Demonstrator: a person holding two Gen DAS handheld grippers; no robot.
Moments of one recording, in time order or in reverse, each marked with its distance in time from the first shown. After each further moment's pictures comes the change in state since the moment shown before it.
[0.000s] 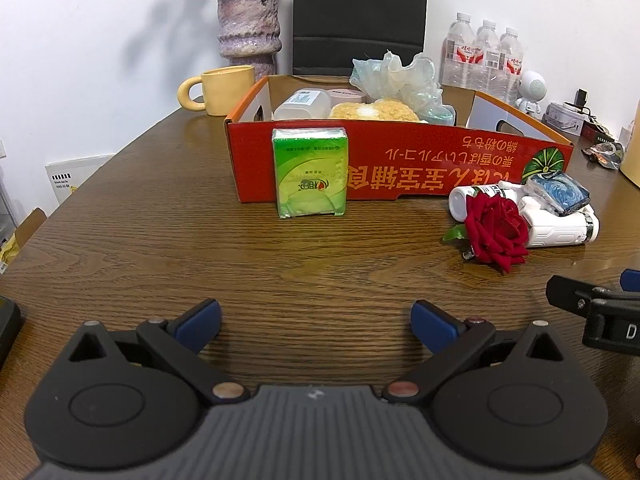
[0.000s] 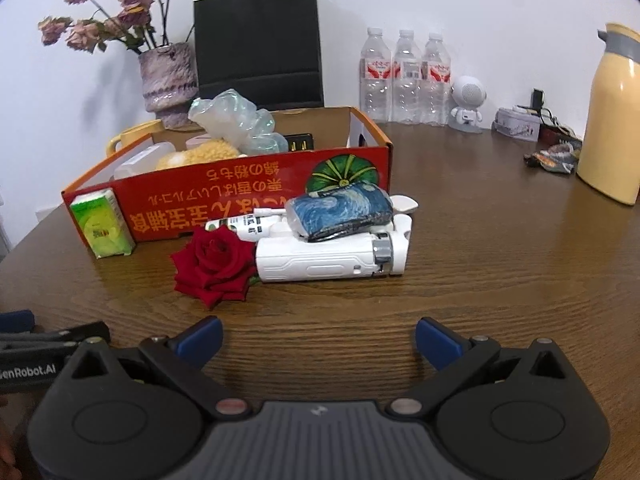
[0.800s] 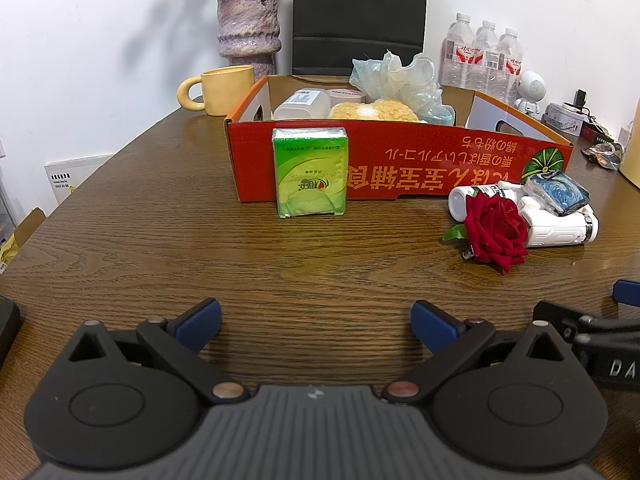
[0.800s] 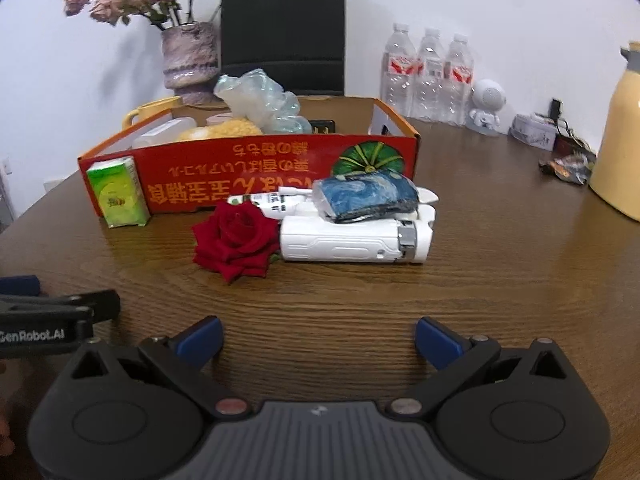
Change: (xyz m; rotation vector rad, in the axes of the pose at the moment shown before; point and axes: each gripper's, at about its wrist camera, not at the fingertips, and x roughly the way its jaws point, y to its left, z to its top) left arm 0.000 0.000 0.000 -0.001 -0.002 -0.003; right arm 0.001 0.010 -0.007 -0.053 0.035 0.015
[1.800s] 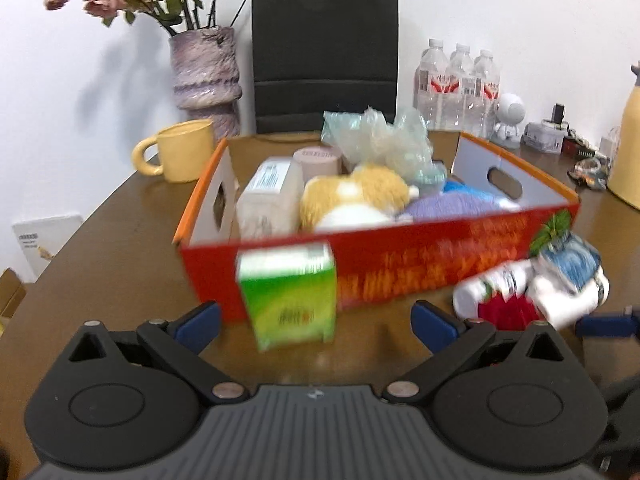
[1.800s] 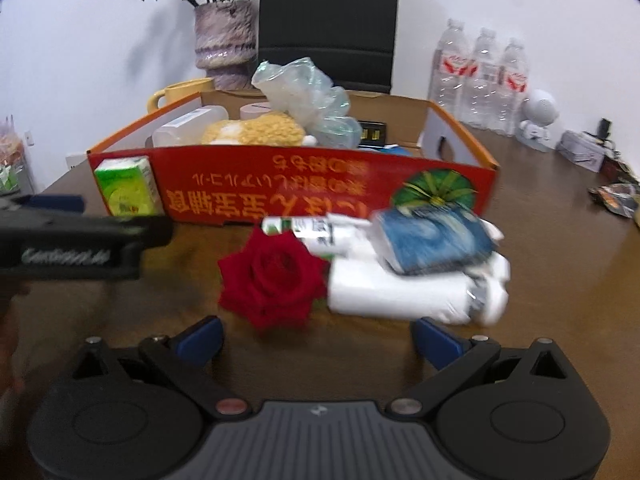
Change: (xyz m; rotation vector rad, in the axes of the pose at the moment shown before) left arm 0.048 0.000 0.070 0.090 -0.104 -0.084; right arm 0.043 0.025 0.040 -0.096 0.063 0.076
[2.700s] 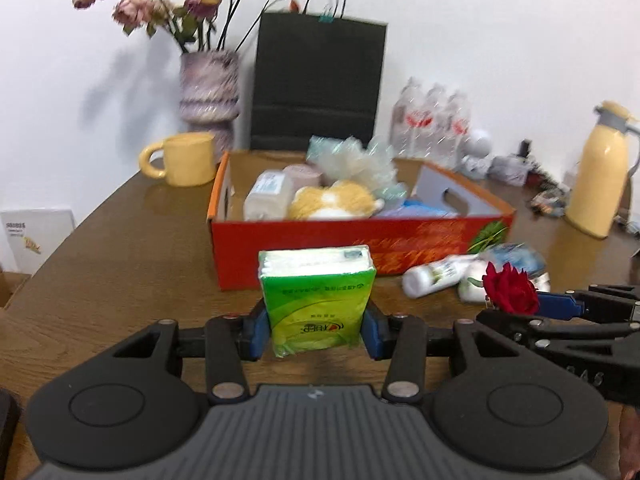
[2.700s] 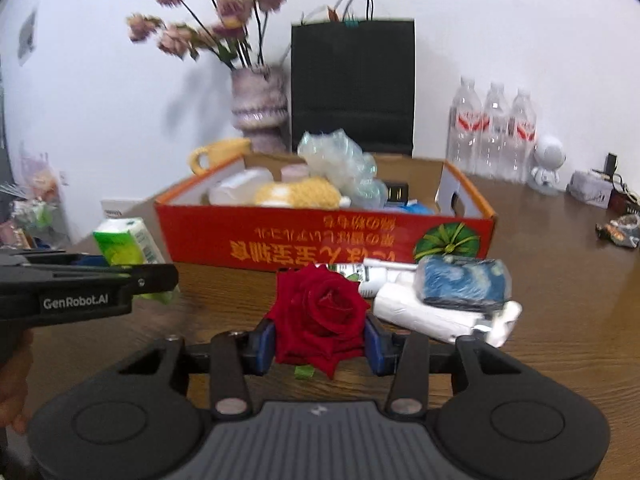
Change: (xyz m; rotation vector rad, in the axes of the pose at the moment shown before) left arm -0.084 0.014 -0.032 -0.071 -0.086 -0.110; right arm -0.063 0.006 -0.016 -0.014 -0.199 0.091
